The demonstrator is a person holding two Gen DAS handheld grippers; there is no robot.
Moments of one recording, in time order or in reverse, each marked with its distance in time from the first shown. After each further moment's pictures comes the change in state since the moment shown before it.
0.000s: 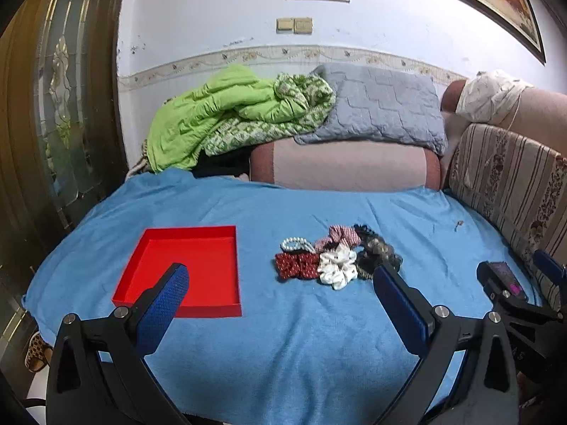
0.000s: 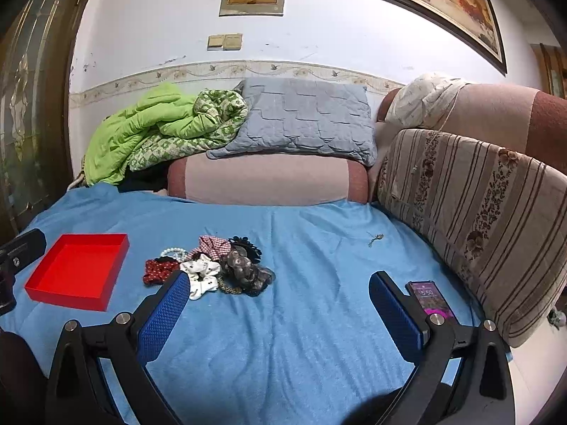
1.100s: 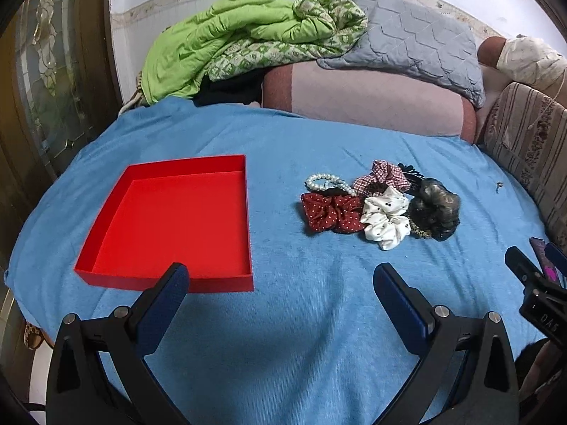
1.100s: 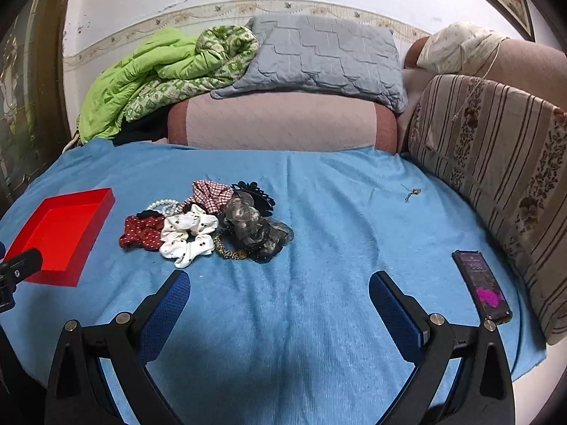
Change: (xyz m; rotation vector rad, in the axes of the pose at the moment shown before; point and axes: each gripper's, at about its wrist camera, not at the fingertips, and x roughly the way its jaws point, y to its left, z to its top) left arm 0.135 0.037 -0.033 -0.039 0.261 0.022; right arm 0.122 0.009 -0.030 -0.005 0.216 0.080
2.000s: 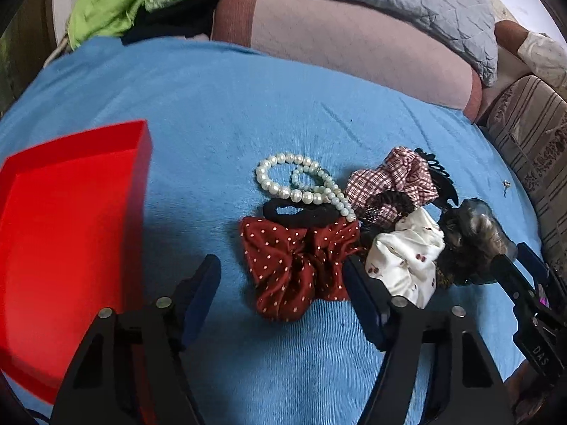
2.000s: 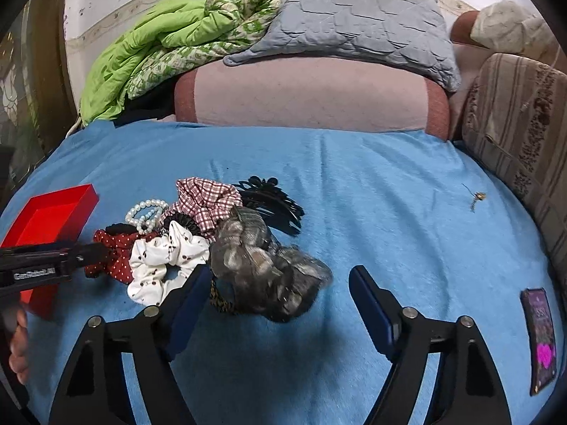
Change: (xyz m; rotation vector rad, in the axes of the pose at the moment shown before) left arm 0.178 -0.024 0.058 -0.034 0.266 -0.194; right arm 0.128 0.011 0.039 -0.043 0.105 0.127
